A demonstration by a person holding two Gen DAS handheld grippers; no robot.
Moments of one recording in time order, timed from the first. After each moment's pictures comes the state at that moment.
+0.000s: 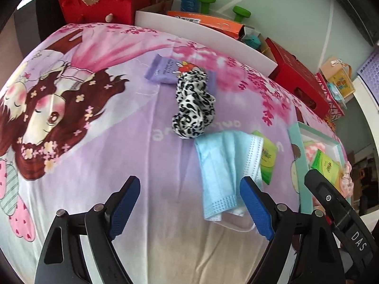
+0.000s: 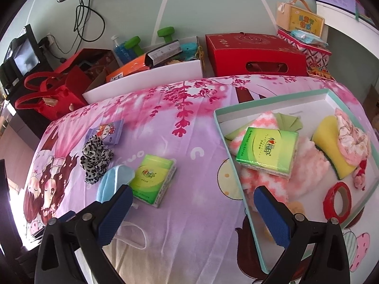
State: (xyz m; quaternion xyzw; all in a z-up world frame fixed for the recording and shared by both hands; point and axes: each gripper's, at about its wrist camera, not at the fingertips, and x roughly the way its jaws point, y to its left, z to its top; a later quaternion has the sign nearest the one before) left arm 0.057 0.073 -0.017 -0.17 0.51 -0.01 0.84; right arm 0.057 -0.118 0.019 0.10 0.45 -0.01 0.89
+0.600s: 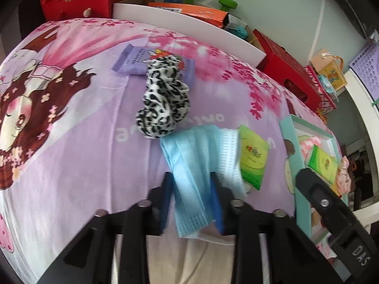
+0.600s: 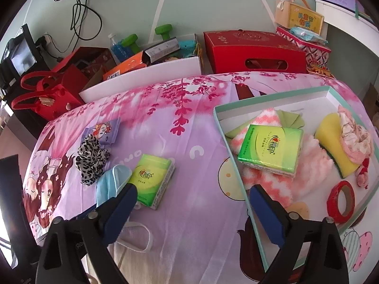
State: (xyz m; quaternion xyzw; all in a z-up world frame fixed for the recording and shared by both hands) left arm 0.077 0.051 -0.037 -0.17 0.52 -0.05 0.84; right arm 0.062 -0.116 0.011 0.10 0.45 -0.01 0.89
